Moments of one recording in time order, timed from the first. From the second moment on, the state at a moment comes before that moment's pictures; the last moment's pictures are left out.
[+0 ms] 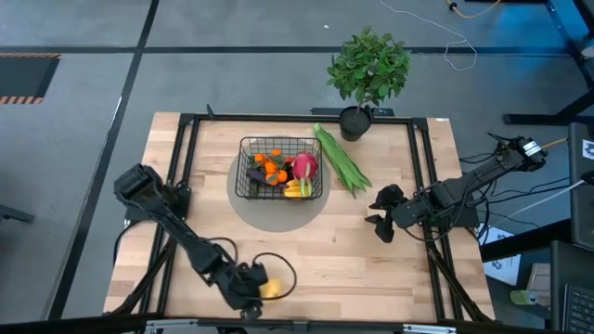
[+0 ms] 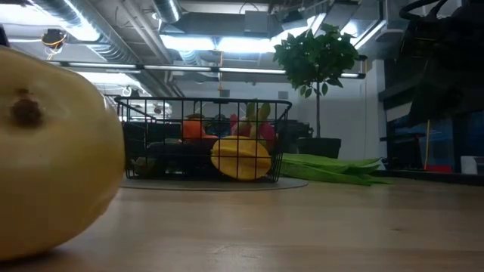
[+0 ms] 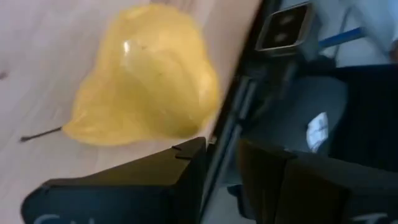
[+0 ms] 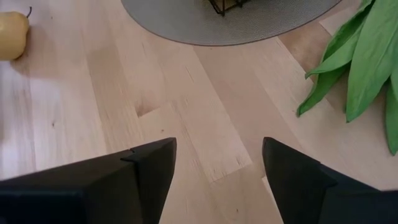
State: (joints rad) left arm -0.76 1.76 1.07 -0.07 -0.11 -1.27; right arm 0.46 0.90 0.50 -0.51 0.39 0.83
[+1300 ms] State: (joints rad) left arm -0.58 1.82 1.11 -0.42 -0.27 -1.03; right arm 0.46 0.90 0.50 -0.51 0.39 0.83
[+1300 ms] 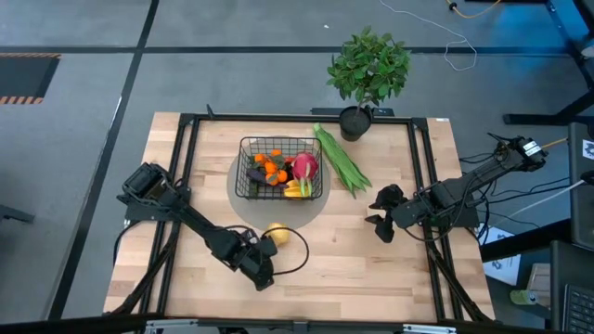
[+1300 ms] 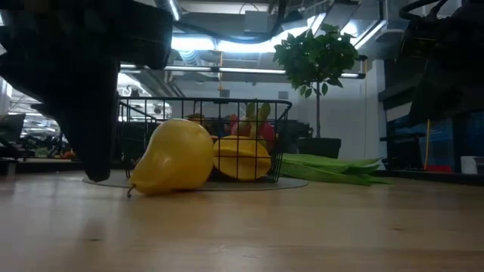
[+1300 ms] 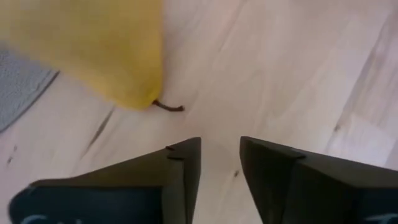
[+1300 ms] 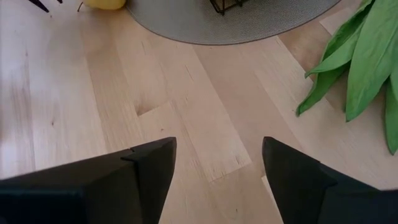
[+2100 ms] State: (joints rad) left arm -0.52 1.83 1.11 -0.43 -0.32 -0.96; right arm 0.46 0.90 0.50 -0.51 0.39 0.81
